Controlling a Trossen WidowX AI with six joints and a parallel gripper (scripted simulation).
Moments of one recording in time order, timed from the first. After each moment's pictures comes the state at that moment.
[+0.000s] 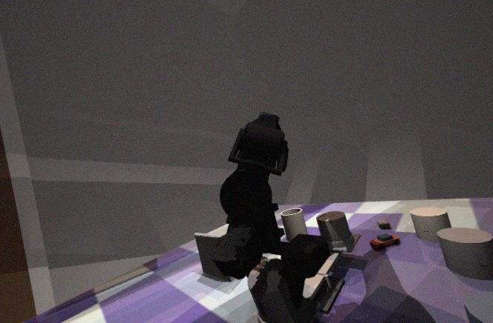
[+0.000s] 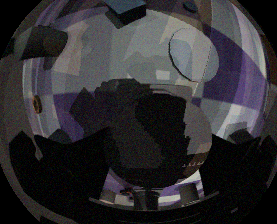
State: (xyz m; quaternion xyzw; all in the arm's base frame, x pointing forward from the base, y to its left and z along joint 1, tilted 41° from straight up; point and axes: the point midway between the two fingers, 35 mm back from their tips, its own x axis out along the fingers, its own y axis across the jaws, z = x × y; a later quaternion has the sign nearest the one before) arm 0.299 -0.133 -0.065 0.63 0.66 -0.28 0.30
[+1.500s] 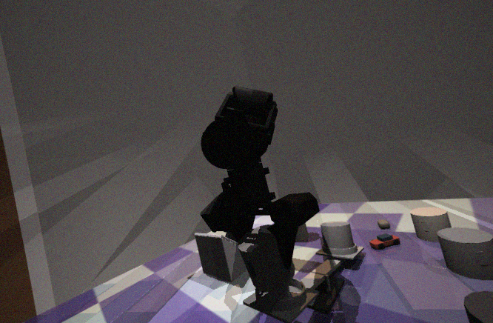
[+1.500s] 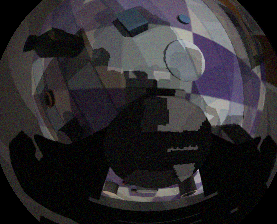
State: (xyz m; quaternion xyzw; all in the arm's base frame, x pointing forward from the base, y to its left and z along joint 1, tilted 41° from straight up) arm 0.303 -0.174 -0.022 0.63 0.66 -0.29 0.30
